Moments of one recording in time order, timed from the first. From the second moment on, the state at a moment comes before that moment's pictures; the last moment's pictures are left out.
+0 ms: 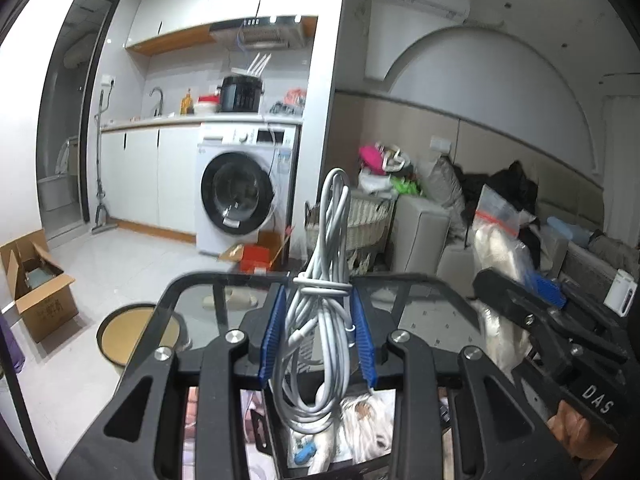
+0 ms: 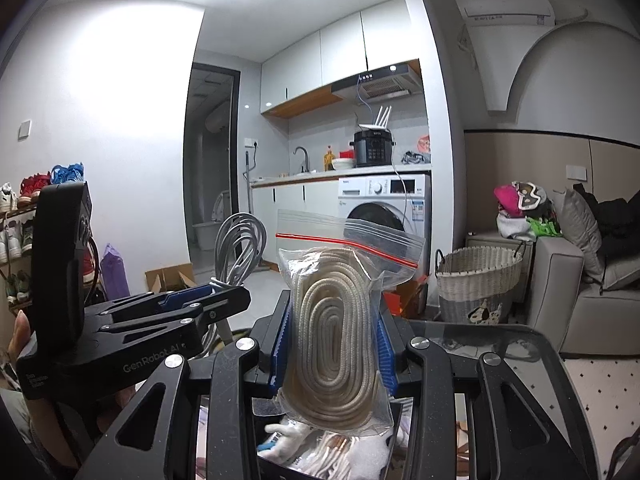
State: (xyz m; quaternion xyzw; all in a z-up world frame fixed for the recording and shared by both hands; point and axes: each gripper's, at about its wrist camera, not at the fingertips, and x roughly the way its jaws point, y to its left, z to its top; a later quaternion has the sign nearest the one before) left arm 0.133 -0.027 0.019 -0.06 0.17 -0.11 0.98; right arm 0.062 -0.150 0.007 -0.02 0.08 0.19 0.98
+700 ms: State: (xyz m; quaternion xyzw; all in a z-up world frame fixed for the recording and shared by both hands) left arm 0.151 -0.035 0.003 -0.04 0.23 -0.11 0.97; right arm 0.113 -0.141 -0.014 -0.03 0.17 0.18 0.97
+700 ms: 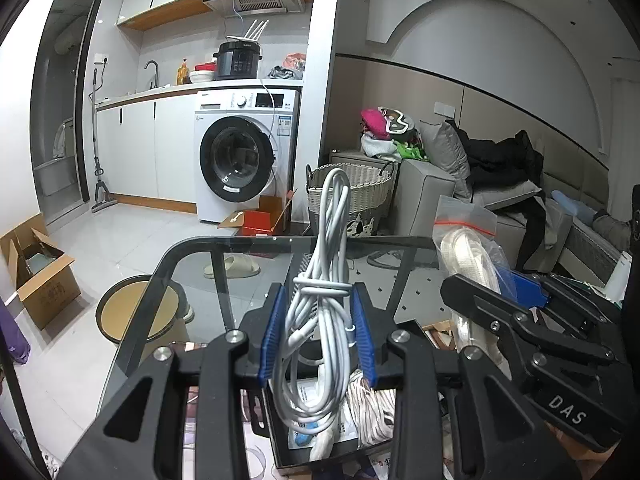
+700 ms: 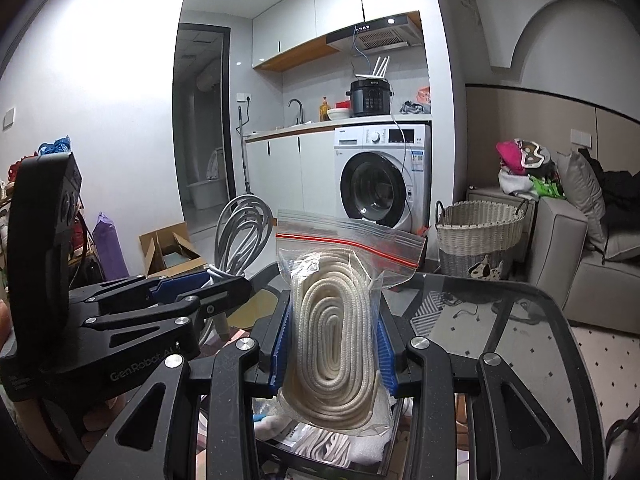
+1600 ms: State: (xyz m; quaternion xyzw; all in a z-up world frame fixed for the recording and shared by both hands) left arm 0.184 -0.045 -0.039 -0.03 0.35 -0.12 0.93; right arm 0.172 -0.151 -0.076 0.00 0.34 0.17 0.92
